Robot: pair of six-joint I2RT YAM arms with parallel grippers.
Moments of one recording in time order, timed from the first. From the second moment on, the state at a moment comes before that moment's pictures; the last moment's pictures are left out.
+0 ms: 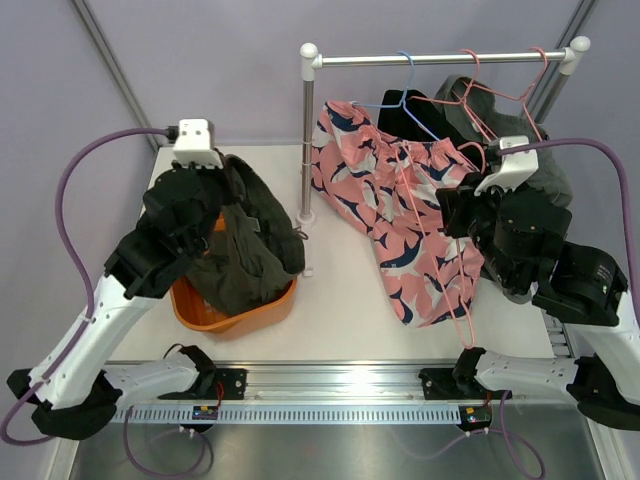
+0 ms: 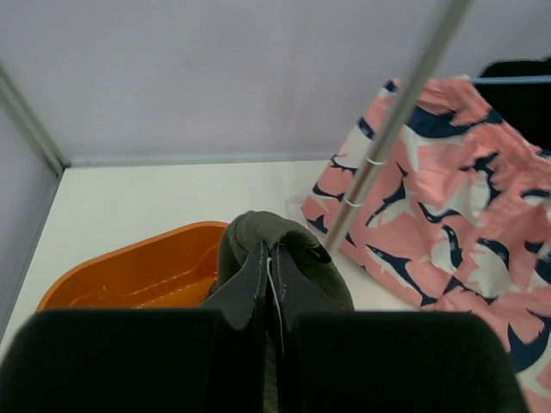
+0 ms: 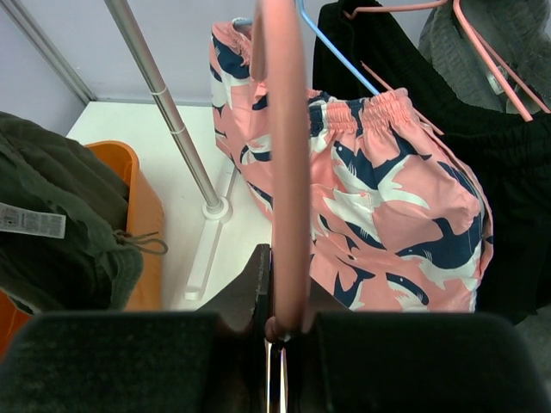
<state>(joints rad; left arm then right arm) -0.75 1.04 1.45 -0.50 -0.64 -0.12 0.99 1.00 1.69 -0.90 0.74 0.30</state>
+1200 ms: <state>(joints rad) -0.24 0.58 0.93 -0.61 0.03 -0.50 0.60 1.55 2.21 -0.80 0.09 0.11</state>
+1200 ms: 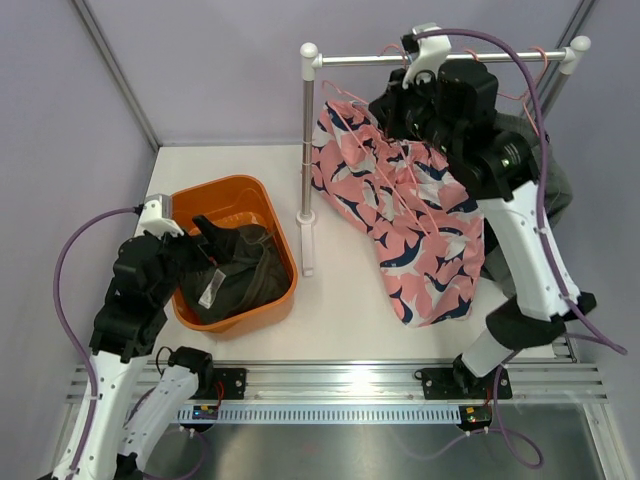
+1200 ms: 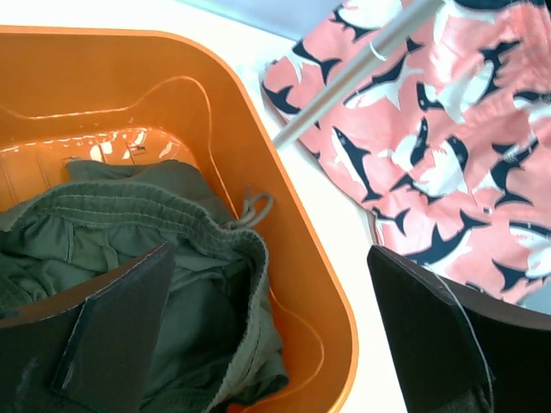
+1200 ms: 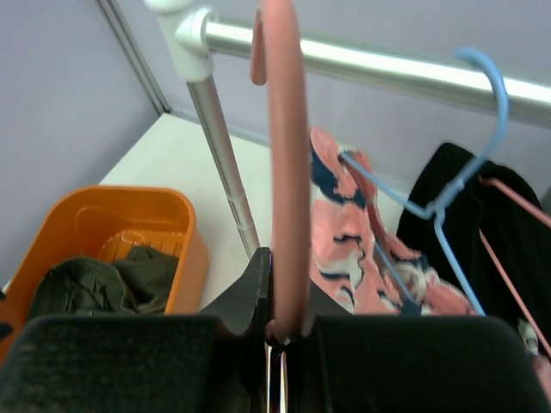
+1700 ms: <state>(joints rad) -0.24 0.47 0.88 -0.67 0.07 -0.40 0.55 1.95 2.54 -0.79 -0.01 0.13</state>
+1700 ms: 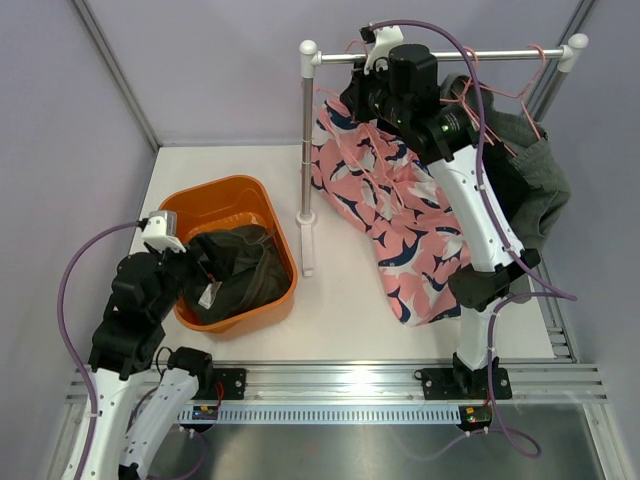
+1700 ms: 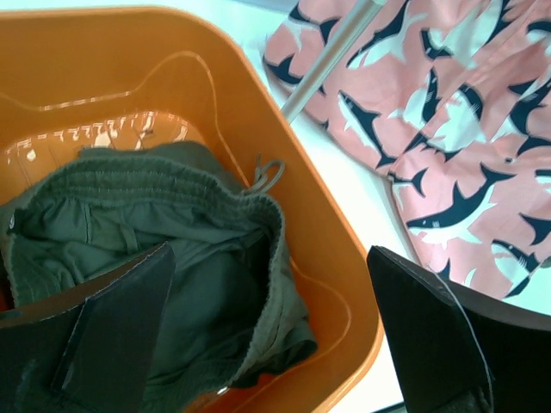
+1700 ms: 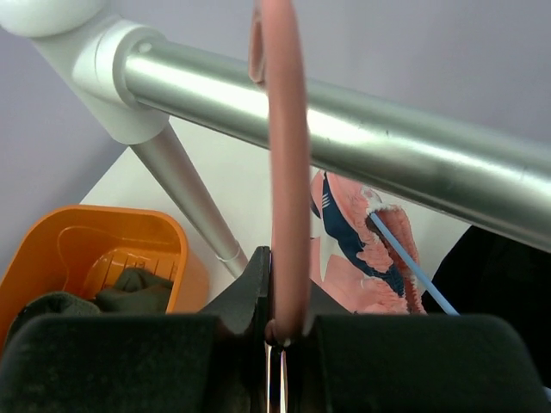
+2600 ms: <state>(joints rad) -0.24 0.48 1.18 -0.82 0.04 -0.63 0.54 1.94 2.36 -0.63 0.08 0.16</state>
